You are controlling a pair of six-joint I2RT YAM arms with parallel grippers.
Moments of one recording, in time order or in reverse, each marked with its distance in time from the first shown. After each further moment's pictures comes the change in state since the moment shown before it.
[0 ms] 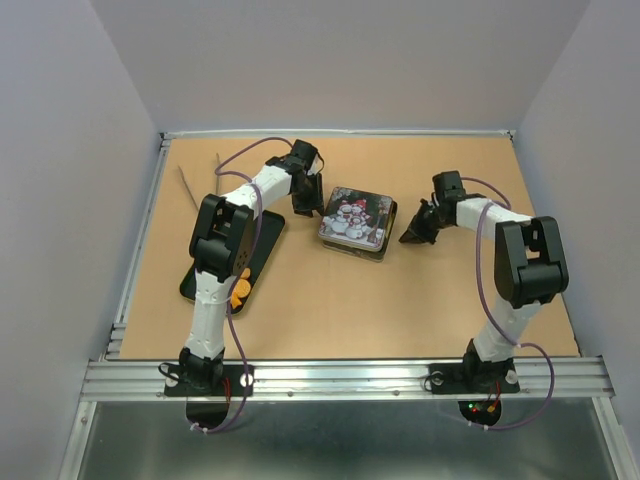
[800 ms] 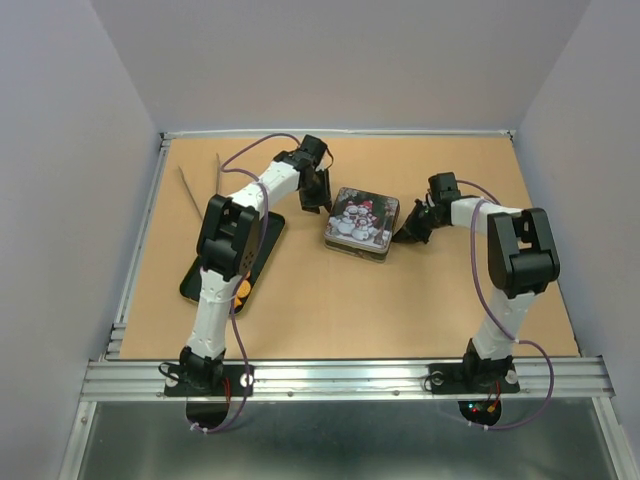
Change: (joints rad) left arm -0.032 0.045 0.116 -0.075 -0.019 -0.057; right arm 0.008 0.099 0.013 0.100 -0.103 0.043
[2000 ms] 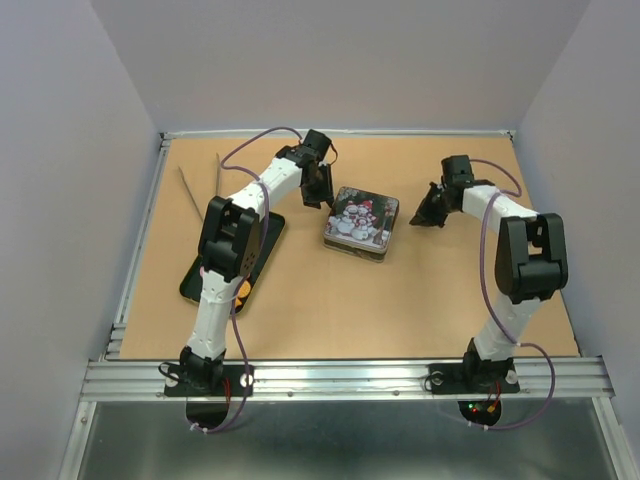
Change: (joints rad) left arm -0.020 0.001 0.080 -0.065 -0.053 -0.011; right arm -0.043 -0.036 0.097 -0.120 0.168 -0.089
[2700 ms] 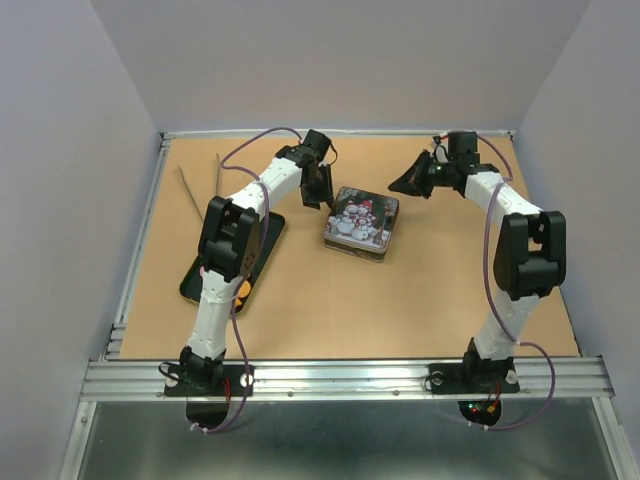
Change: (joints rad) left arm 0.000 0.000 0.000 -0.007 -0.001 0.002; right arm -0.022 -0.006 0.199 0.127 -0.431 0.080
